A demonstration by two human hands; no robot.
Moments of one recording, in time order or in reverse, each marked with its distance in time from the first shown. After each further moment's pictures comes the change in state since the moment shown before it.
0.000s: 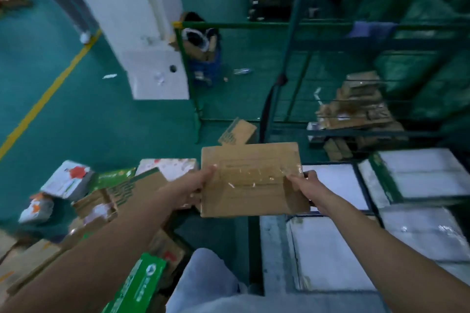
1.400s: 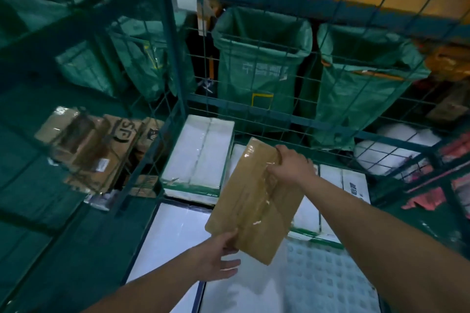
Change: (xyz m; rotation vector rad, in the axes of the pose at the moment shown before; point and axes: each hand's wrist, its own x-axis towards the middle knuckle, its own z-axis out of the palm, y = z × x) left_hand 0.206 0.108 0.608 0.811 -0.841 -0.487; right_hand 0.057 0.237 -0.423 -0.020 0.914 0.522
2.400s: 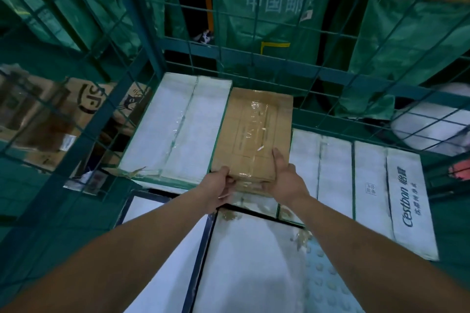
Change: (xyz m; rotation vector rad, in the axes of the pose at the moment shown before) left_hand 0.253 0.172 0.006 0.018 0.273 0.306; right_hand 0.188 0.095 0.219 0.220 -0.174 0.031
